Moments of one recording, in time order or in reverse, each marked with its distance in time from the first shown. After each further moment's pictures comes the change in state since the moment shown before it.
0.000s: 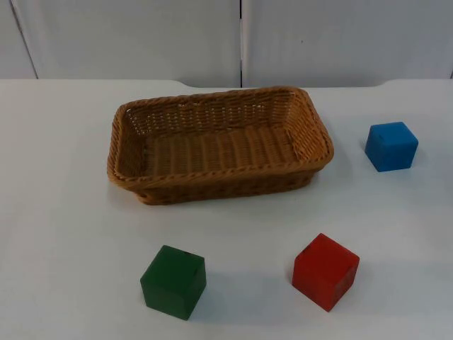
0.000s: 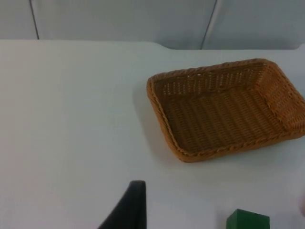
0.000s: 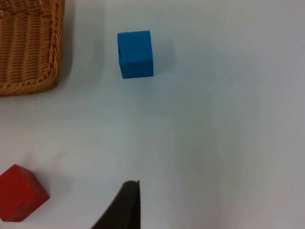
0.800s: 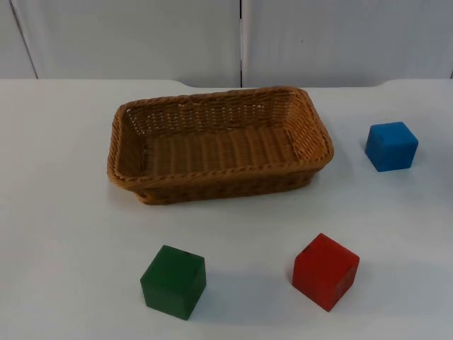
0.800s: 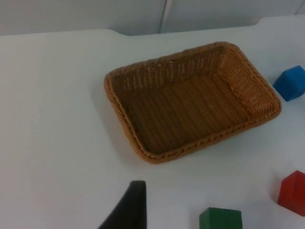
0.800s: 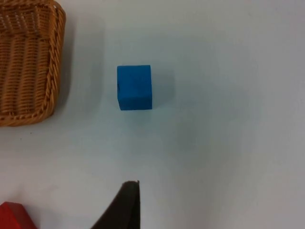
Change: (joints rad) right arm 0.000 0.222 -0.202 0.008 -0.009 -0.069; left arm 0.000 0.230 -0.122 -0.166 0.040 0.197
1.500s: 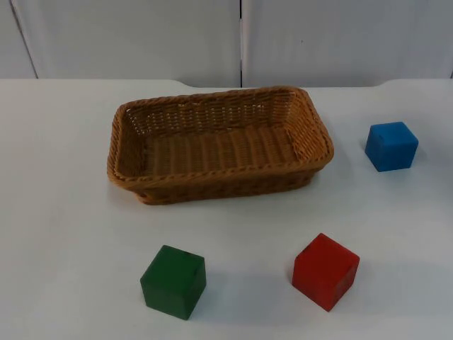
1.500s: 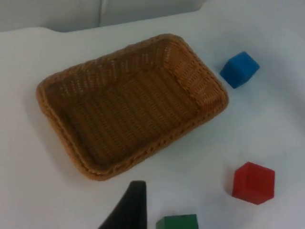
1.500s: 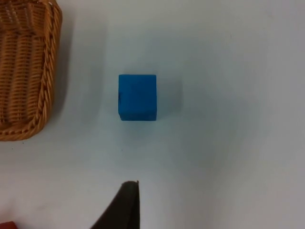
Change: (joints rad) right arm 0.000 0.264 -0.188 0.032 0.018 -0.049; left arm -0.144 0.186 -0.099 -0.091 0.006 0.075
